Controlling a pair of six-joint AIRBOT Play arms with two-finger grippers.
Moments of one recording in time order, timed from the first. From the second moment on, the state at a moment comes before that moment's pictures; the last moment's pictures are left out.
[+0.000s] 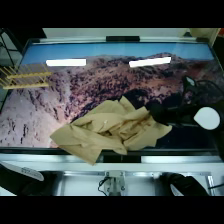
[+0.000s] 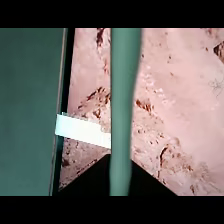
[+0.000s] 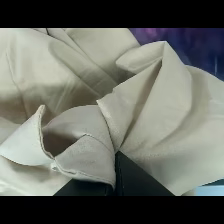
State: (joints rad) left arm 0.75 -1.93 2.01 1.43 -1.24 -0.89; right arm 0.32 -0.83 1.02 -1.44 1.29 2.14
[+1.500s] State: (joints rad) left arm -0.99 -0.74 1.06 1.52 -1.78 -1.54; right arm 0.32 -0.83 1.15 -1.73 1.34 1.82
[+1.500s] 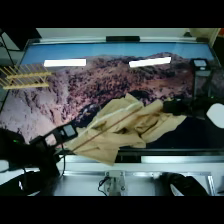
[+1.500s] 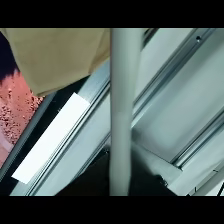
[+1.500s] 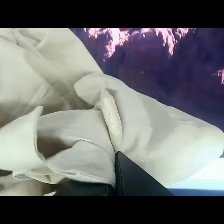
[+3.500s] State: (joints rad) left arm -1.03 -1.17 1.19 1.45 -1.06 -1.56; right arm 0.32 -0.75 1.40 -1.10 1.29 1.60
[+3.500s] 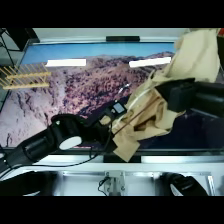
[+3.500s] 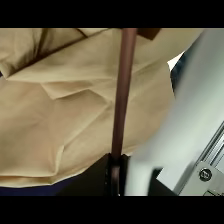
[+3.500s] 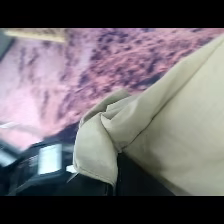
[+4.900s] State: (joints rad) left arm -1.06 -1.26 1.20 1.46 -0.81 -1.74; right arm 0.32 -0.74 1.49 -1.66 1.52 1.75
